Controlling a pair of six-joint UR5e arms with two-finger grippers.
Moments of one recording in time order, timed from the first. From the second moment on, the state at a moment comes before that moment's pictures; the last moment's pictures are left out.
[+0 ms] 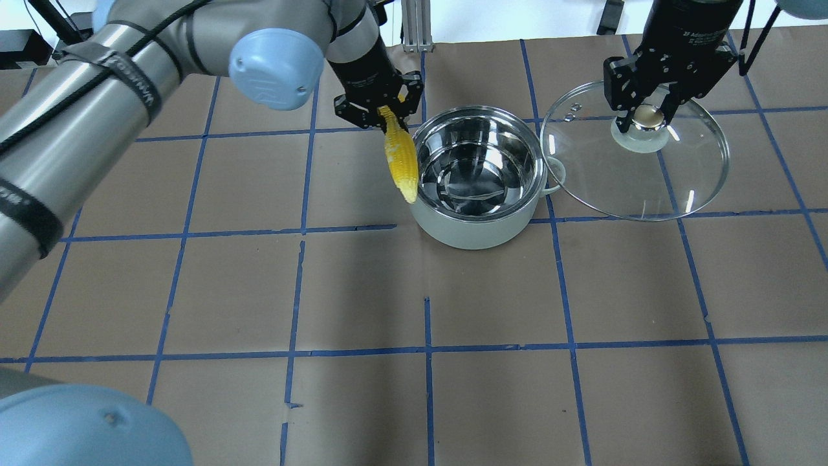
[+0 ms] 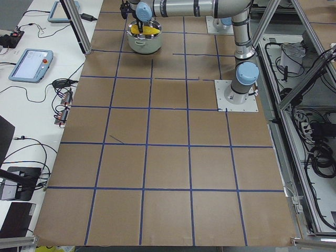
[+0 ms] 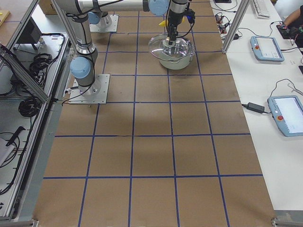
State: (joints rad) left arm -1.84 -2.06 -1.28 -1.31 1.36 -0.41; right arm 1.50 -1.42 1.39 -1.42 -1.61 -0.16
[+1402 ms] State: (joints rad) left arm -1.91 -2.16 -1.27 -1.17 1.38 -0.38; right arm 1.49 -1.42 1.42 -1.46 -1.61 -0.19
